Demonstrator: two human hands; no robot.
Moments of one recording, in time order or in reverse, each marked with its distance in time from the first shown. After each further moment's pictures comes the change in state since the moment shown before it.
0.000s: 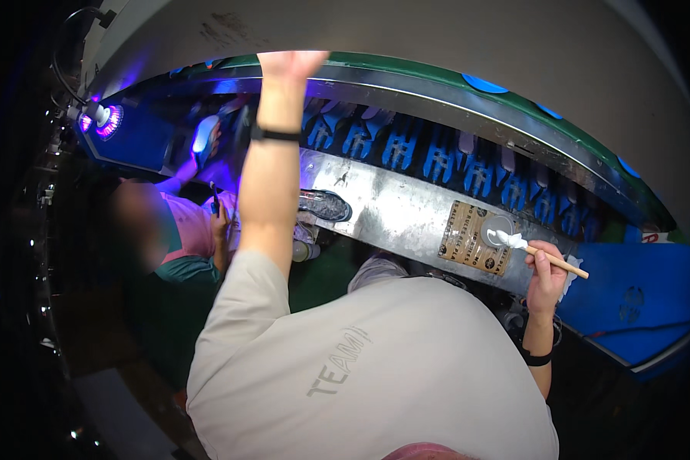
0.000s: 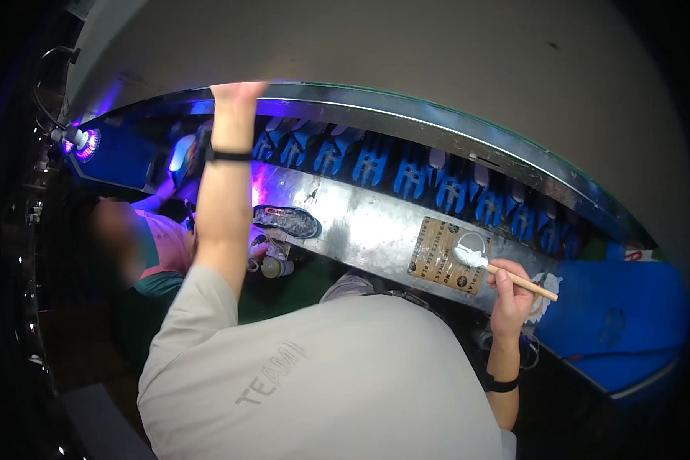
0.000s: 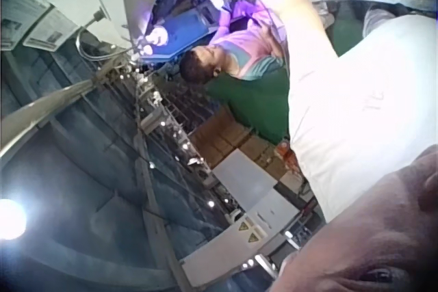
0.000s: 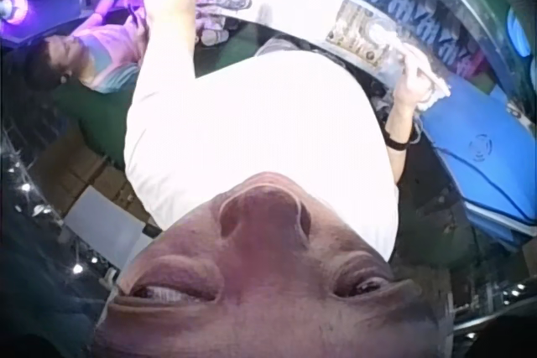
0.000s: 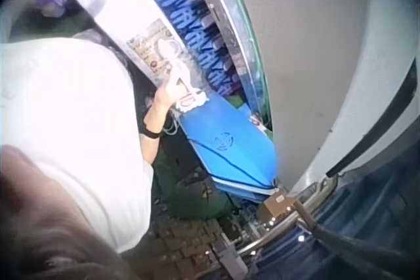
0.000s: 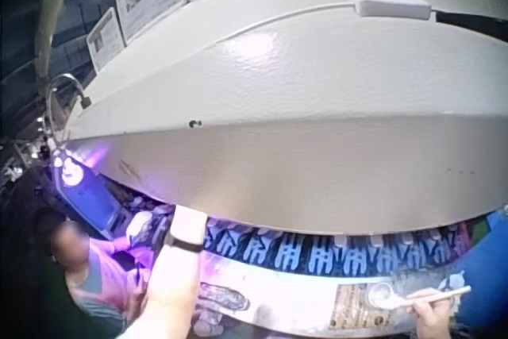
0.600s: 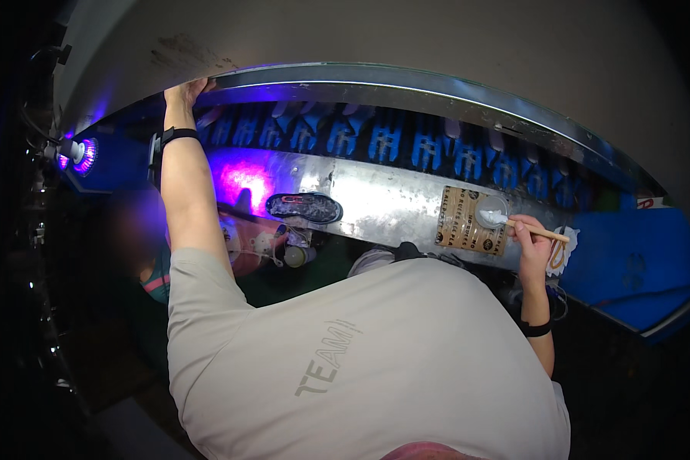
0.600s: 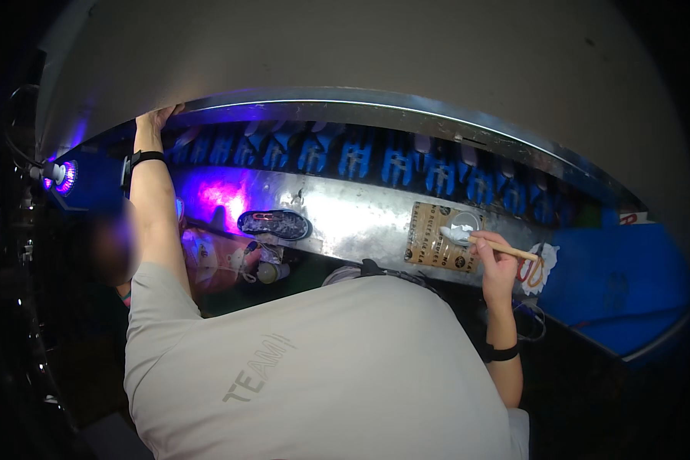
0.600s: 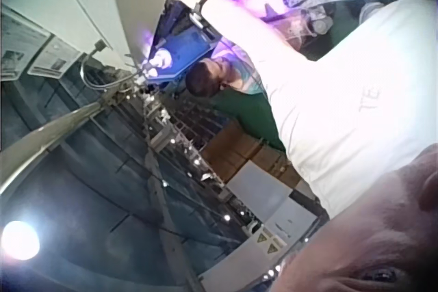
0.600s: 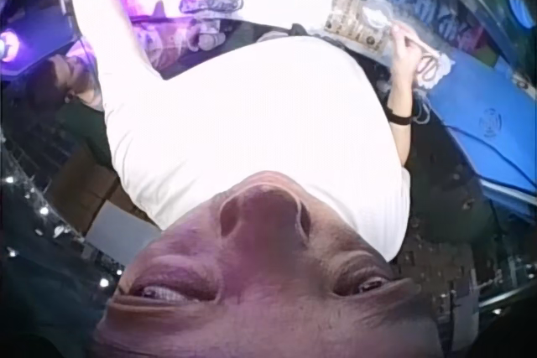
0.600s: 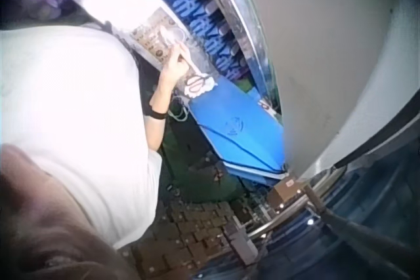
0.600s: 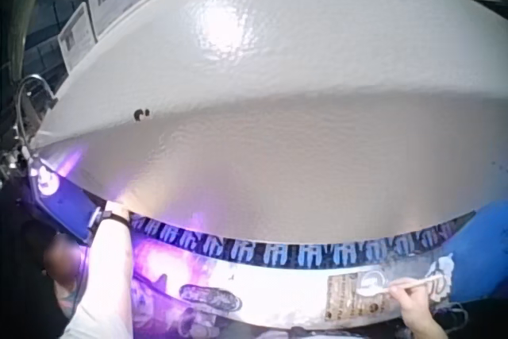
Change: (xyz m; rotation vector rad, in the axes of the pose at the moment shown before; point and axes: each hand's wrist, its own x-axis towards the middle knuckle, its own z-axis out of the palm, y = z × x) left_hand 0.027 0.220 -0.192 1.026 0.878 0.134; right_hand 0.011 0.029 0.018 -0.134 0.035 0.134
